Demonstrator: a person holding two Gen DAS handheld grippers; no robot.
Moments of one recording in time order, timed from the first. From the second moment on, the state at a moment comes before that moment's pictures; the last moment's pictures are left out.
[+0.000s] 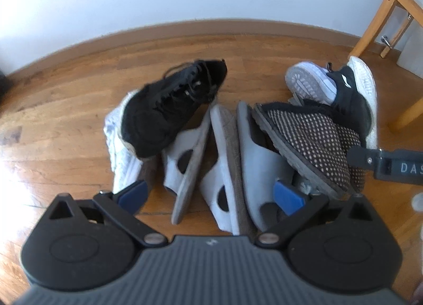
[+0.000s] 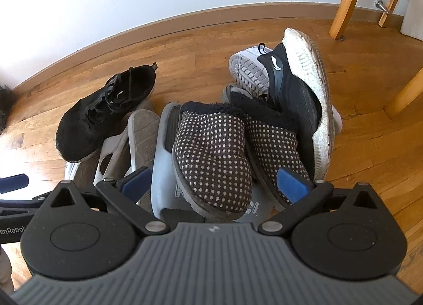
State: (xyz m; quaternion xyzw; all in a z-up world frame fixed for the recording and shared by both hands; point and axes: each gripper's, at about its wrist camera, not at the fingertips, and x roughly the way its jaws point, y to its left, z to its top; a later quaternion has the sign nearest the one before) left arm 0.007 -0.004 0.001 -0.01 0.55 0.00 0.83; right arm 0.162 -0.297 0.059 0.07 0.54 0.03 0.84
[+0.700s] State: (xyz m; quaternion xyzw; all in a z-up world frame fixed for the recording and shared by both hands) left arm 0.006 -0.009 -0.011 -0.01 0.58 -0.02 0.82; right arm 0.162 -0.291 0.050 0.08 0.56 0.04 0.82
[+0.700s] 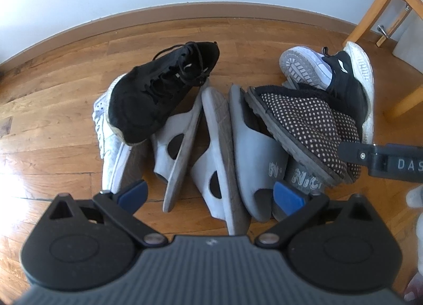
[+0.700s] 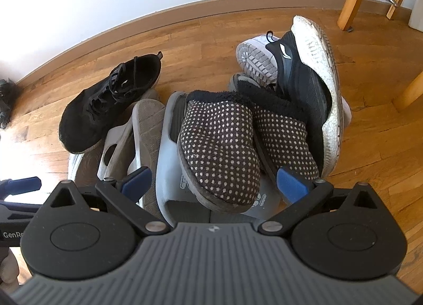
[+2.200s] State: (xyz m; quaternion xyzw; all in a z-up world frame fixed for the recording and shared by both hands) left arm 0.014 0.009 -0.033 -0.06 0.57 -0.02 0.82; right arm 0.168 -0.318 0.028 0.12 0.56 0.04 0.82
